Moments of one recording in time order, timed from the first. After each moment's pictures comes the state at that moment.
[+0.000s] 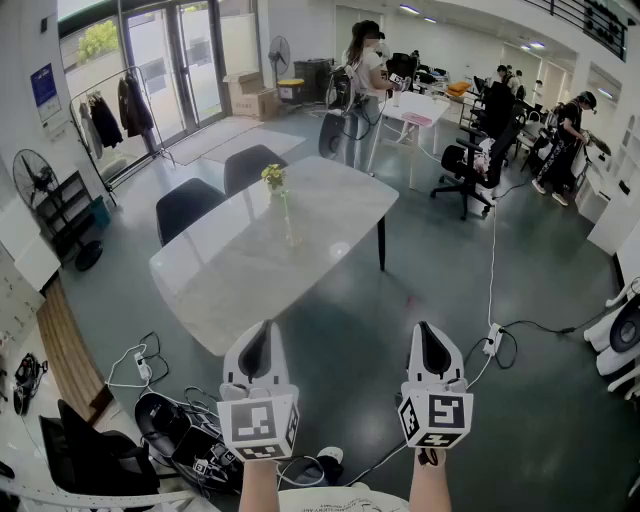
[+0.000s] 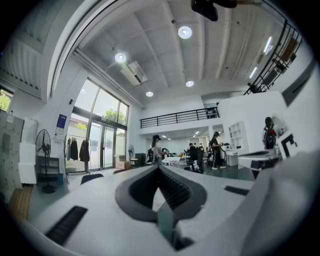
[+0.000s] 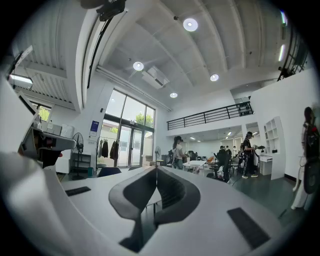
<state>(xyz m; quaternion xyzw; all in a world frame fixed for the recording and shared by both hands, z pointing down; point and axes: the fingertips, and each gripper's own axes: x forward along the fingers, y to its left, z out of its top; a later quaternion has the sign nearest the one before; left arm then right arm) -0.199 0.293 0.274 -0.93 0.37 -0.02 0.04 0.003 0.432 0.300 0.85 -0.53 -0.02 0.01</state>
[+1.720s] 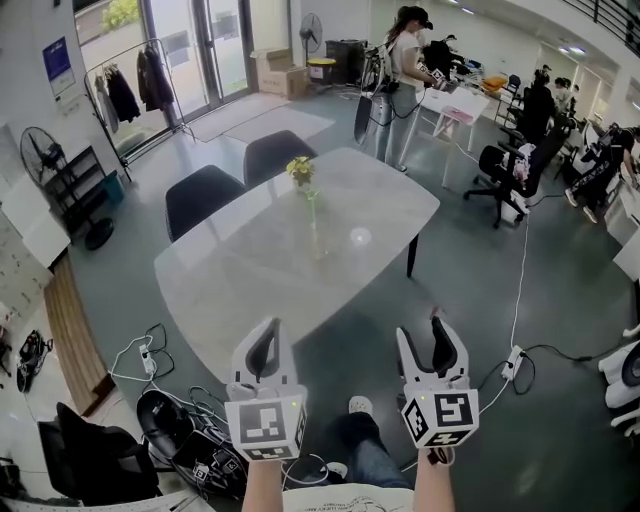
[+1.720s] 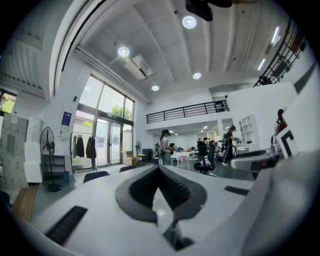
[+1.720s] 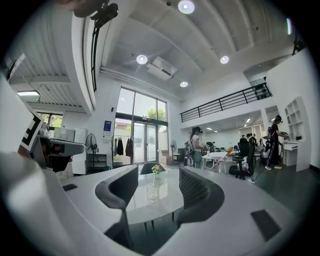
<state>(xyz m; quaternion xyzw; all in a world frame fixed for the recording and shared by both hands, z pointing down) -0.149 0.138 0.307 -0.91 0.41 -0.05 0.03 0.044 0.246 0.335 0.79 -0.61 0.02 0.01</state>
